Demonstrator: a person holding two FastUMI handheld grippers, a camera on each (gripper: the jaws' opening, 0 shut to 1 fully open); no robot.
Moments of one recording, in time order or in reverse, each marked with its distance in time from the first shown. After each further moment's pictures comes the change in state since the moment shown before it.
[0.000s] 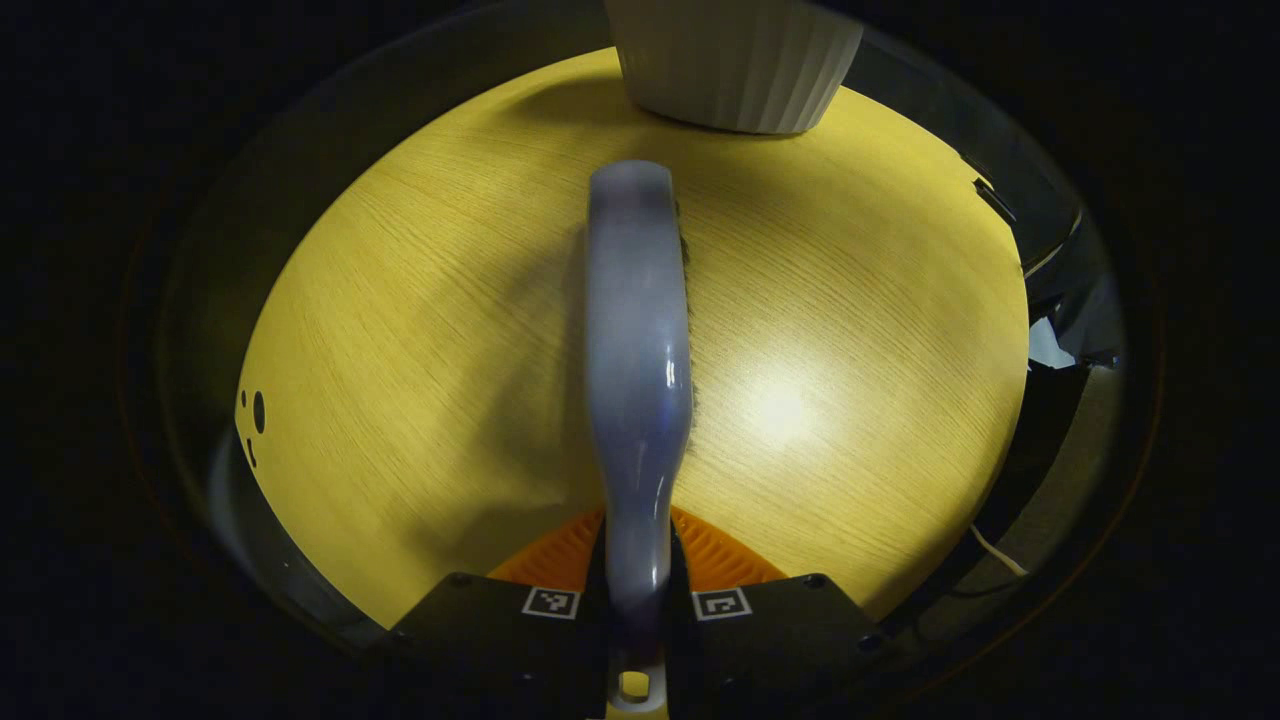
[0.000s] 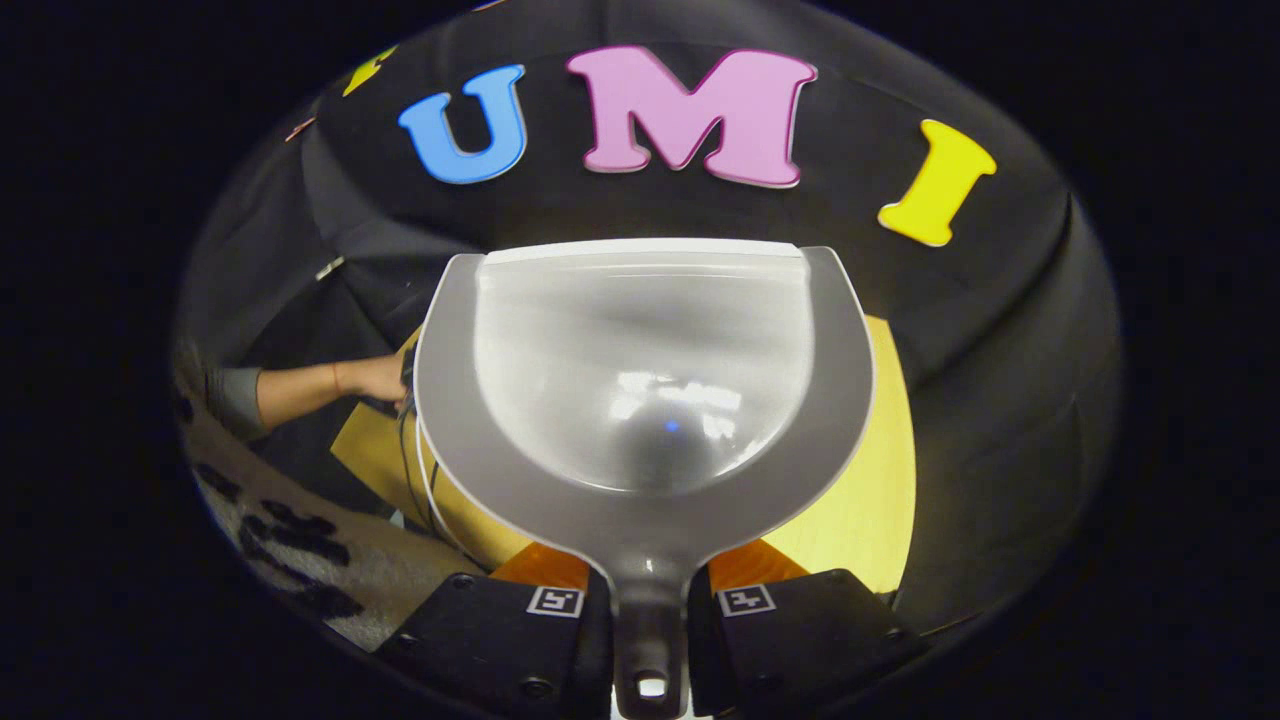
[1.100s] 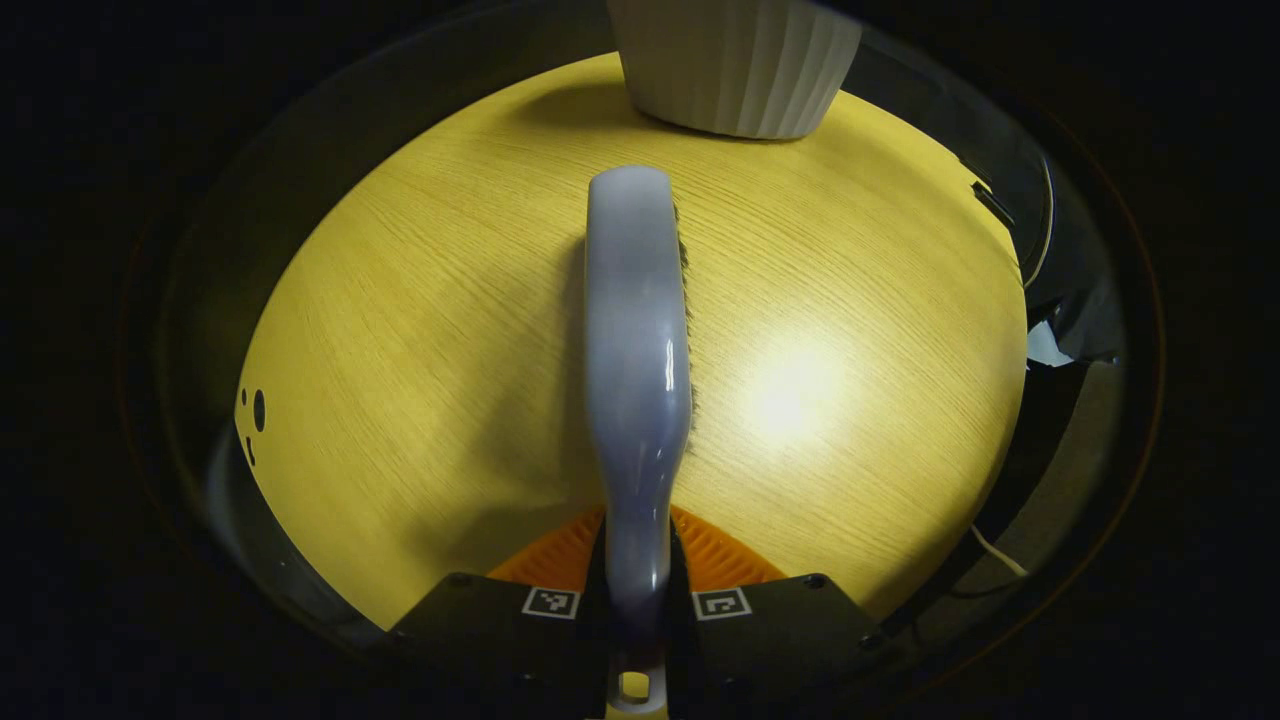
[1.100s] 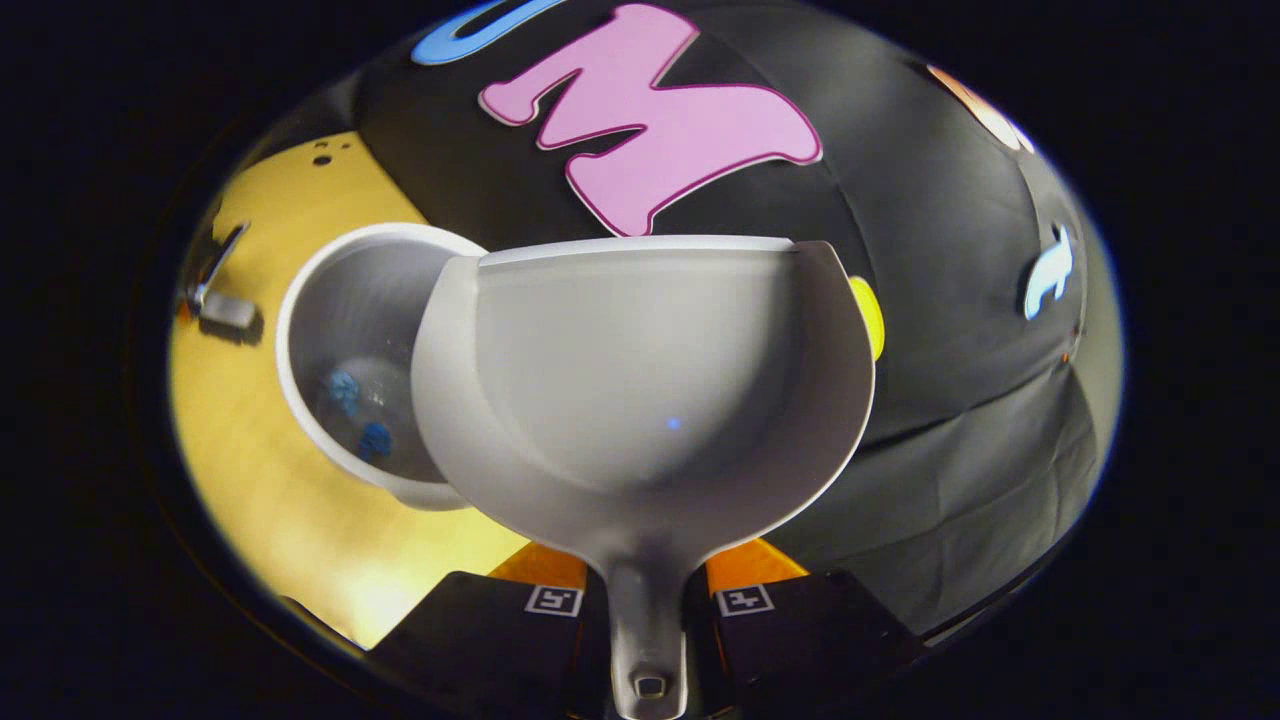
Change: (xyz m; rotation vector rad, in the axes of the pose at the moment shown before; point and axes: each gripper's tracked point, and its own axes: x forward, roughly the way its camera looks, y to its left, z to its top) left arm -0.003 0.000 0.002 -0.003 -0.005 -0.003; right arm -0.038 -0.081 0.047 -0.470 -0.112 -0.749
